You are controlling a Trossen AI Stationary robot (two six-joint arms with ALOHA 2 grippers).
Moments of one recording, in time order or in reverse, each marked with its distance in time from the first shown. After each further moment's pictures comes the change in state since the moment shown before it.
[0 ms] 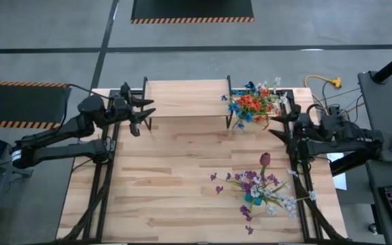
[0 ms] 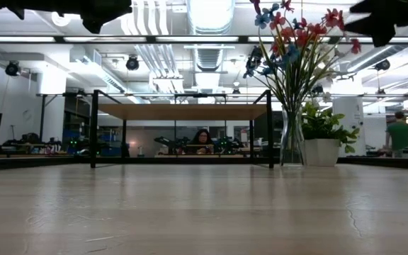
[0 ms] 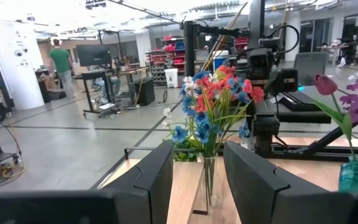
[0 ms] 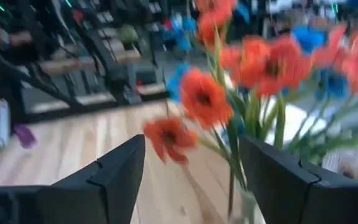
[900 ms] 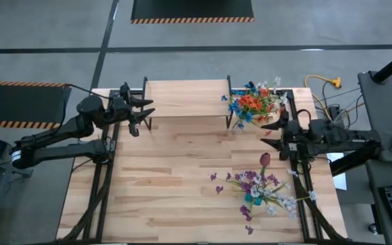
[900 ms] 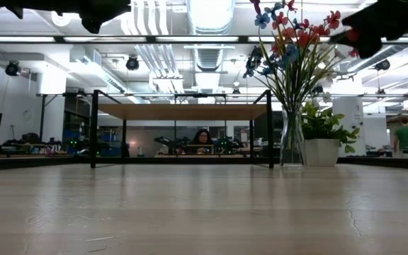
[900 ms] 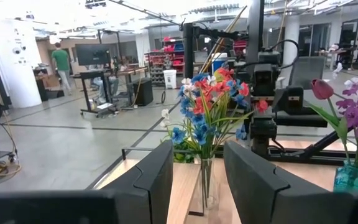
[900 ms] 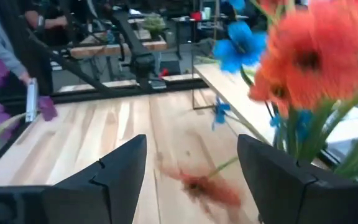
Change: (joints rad) left arm 0.000 -0.012 0.000 -0.003 0.000 -0.023; right arm -0.001 0.034 -0.132 0.180 -0.129 -0.041
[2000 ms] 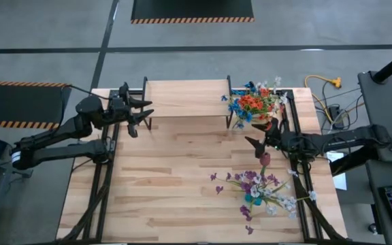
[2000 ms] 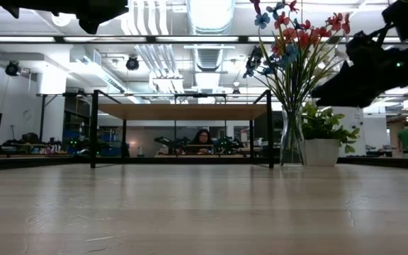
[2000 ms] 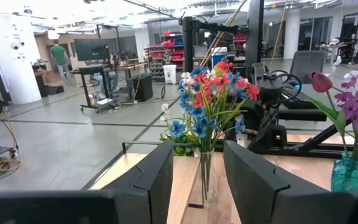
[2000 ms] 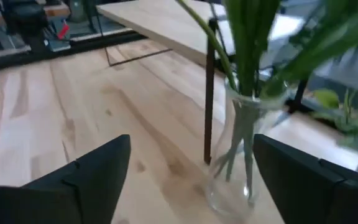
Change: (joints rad) left arm 0.000 -0.022 0.000 -0.050 0.000 0.008; right arm -0.003 0.340 -0.315 0.458 0.365 0.160
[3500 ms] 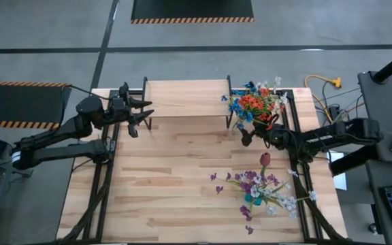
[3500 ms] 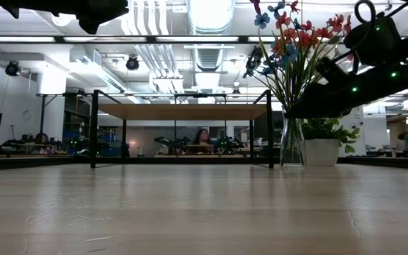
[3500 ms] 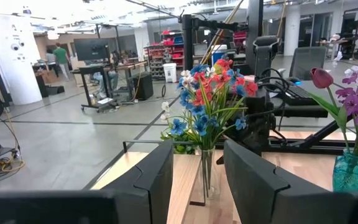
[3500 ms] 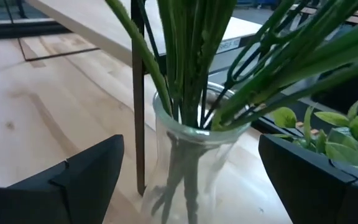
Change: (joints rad) left arm 0.000 0.001 0.000 -0.008 0.000 0.016; right arm -0.249 0.599 0.012 0.619 -0.002 -0.186
